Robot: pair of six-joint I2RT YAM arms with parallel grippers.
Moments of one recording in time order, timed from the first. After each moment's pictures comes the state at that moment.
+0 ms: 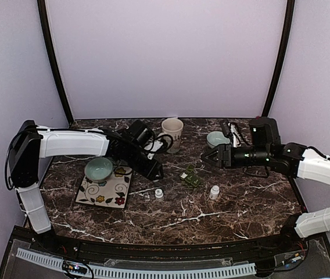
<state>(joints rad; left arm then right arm) -0.82 1.83 1.33 -0.50 0.19 -0.19 0.72 1.09 0.79 -0.19 -0.36 0.58</state>
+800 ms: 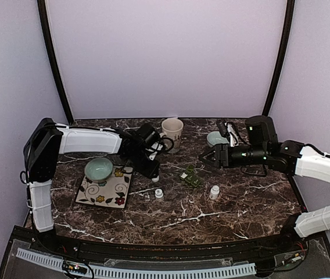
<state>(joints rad) -0.79 2.00 1.46 -0.61 0.01 -0.19 0.74 1.13 0.83 -0.22 -0.34 0.55</state>
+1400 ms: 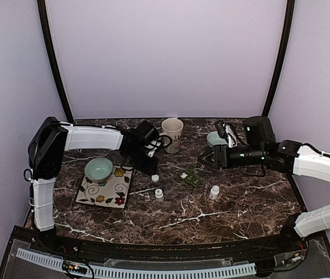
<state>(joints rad) -0.75 2.06 1.51 -0.63 0.05 -0.19 0.74 1.15 0.83 -0.22 -0.34 0.54</state>
